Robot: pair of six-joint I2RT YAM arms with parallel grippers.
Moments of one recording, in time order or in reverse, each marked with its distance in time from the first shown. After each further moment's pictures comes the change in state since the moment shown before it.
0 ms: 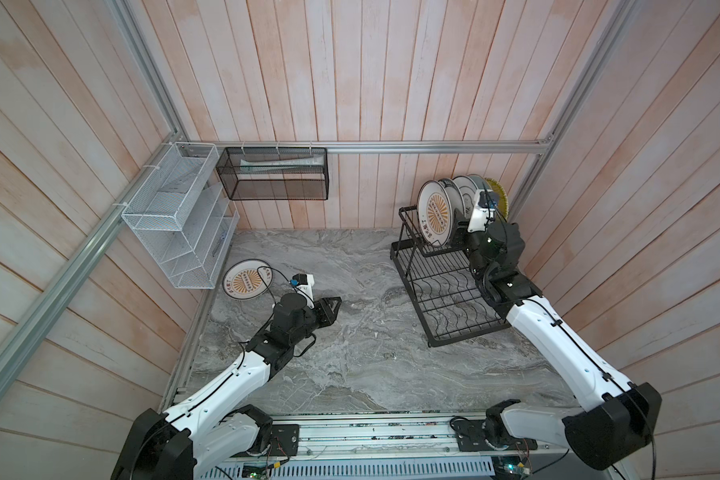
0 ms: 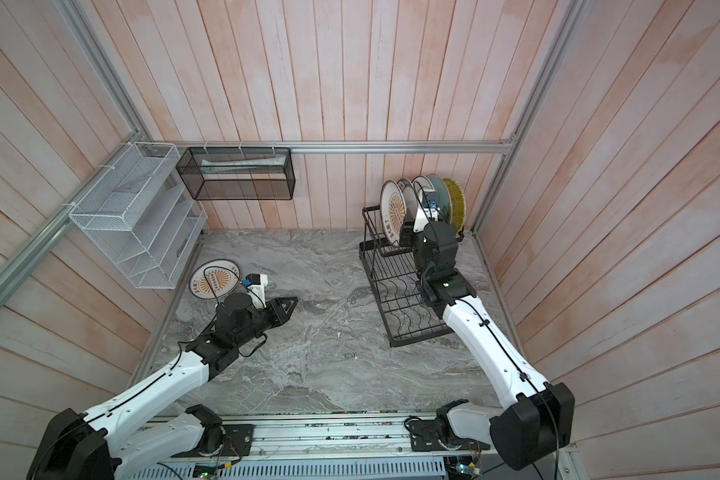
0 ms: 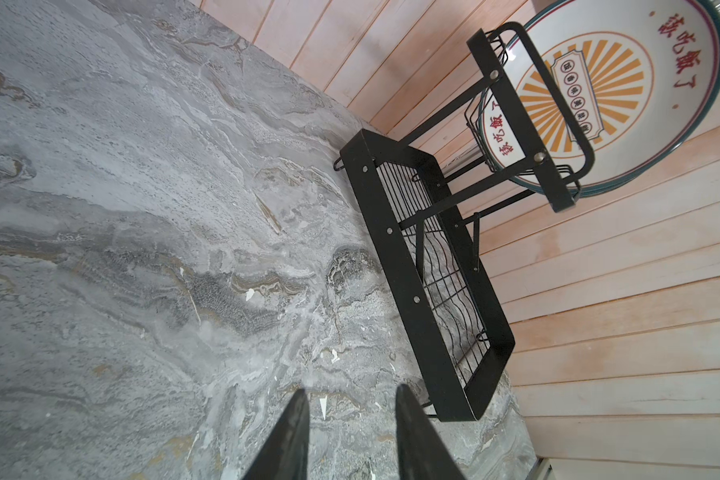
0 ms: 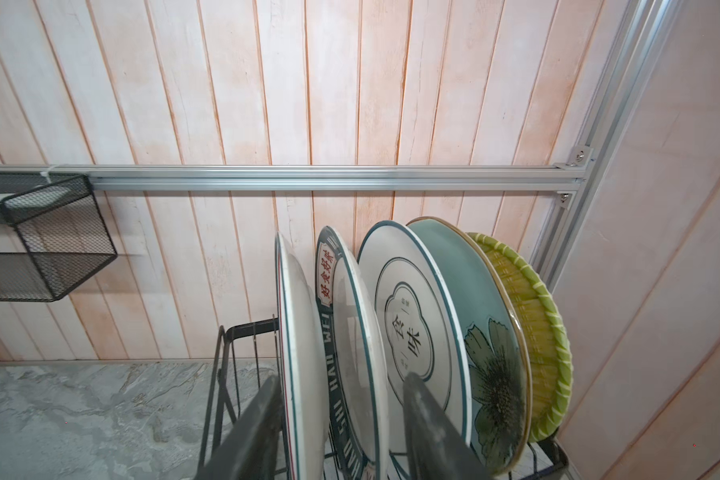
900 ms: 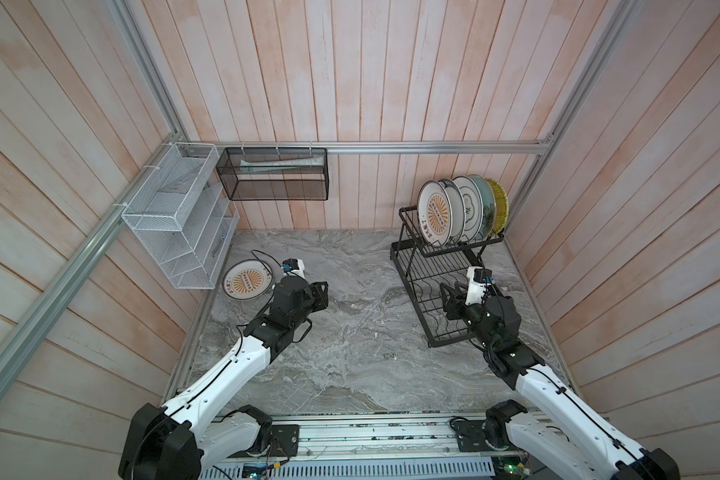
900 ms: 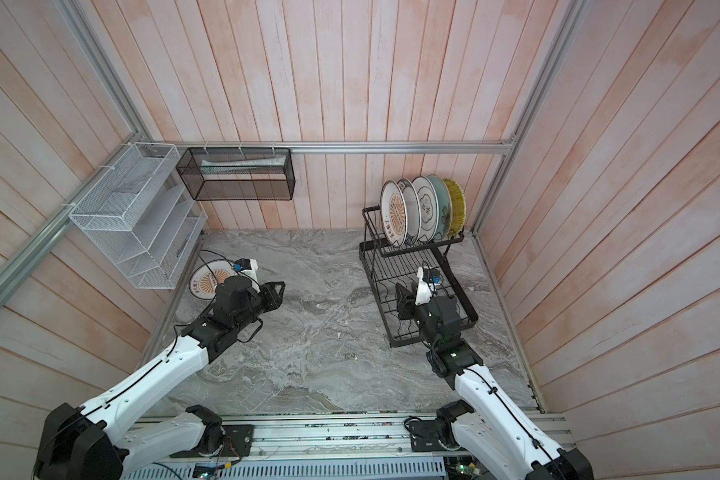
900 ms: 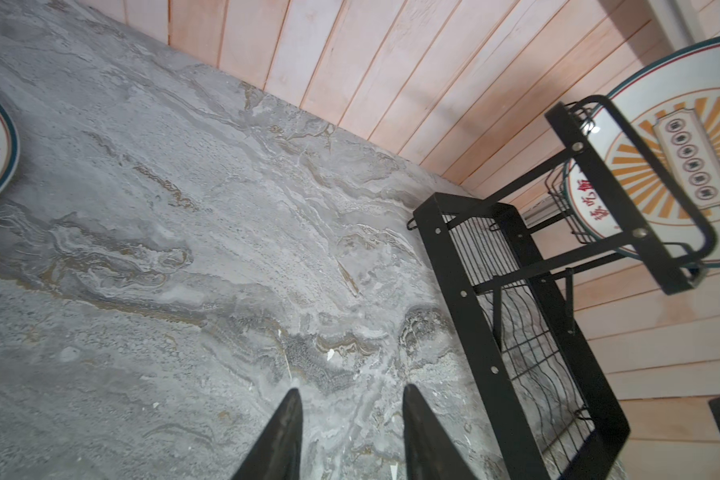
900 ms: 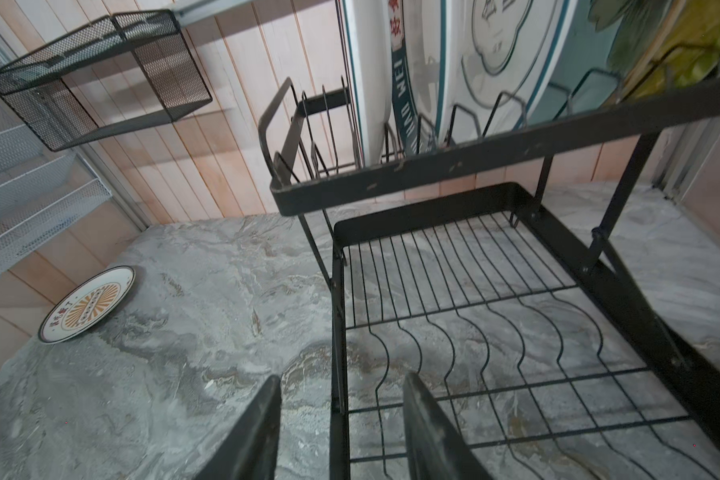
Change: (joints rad) left arm 0.050 0.077 0.189 -0.210 -0.225 0.120; right arm 0.005 -0.387 -0.688 0.074 -0.287 0.279
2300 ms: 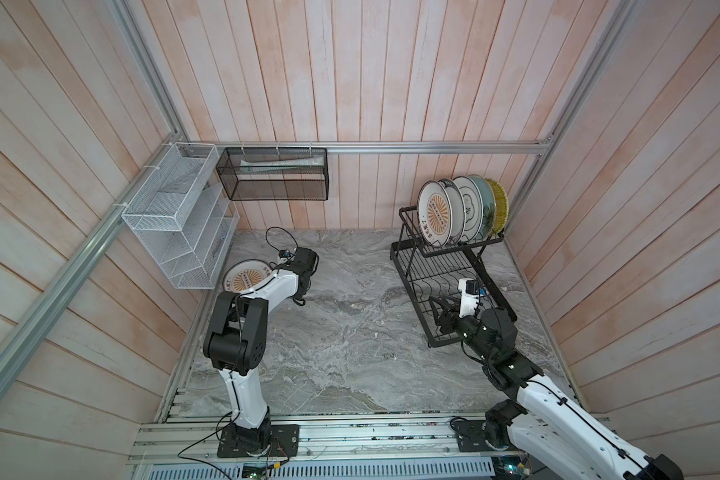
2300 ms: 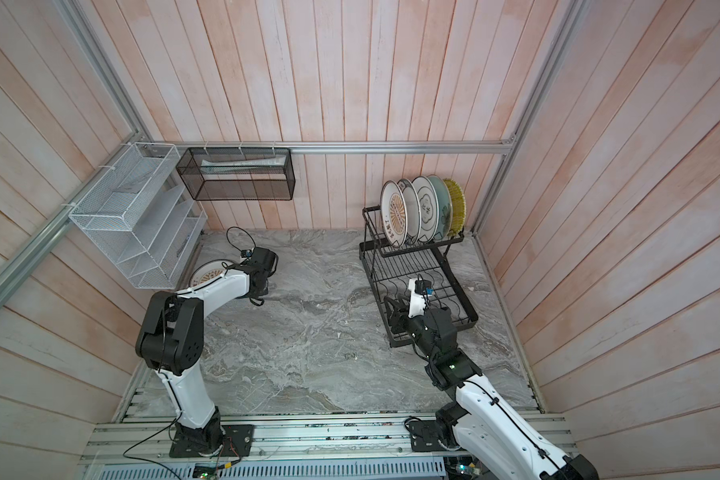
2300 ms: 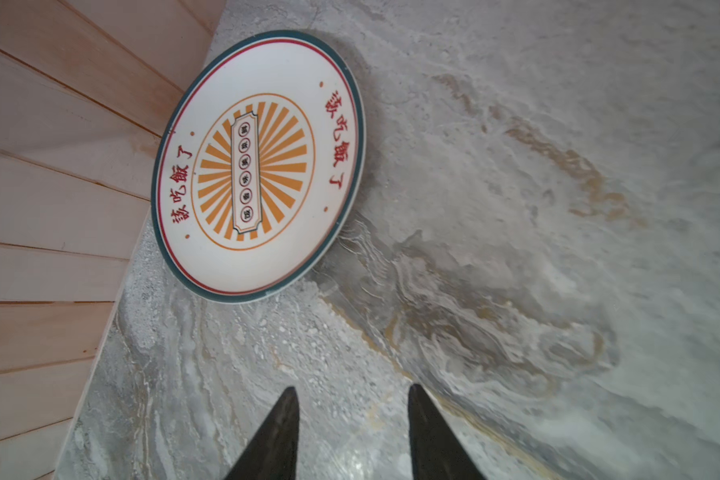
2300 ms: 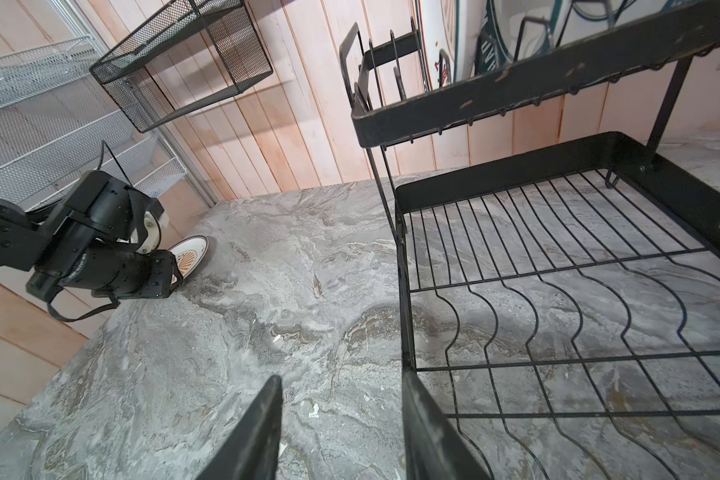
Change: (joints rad) left arm 0.224 0.764 0.534 -0.470 -0.527 0.246; right arm 0.089 -0.092 -0.072 0.001 -0.060 0.076
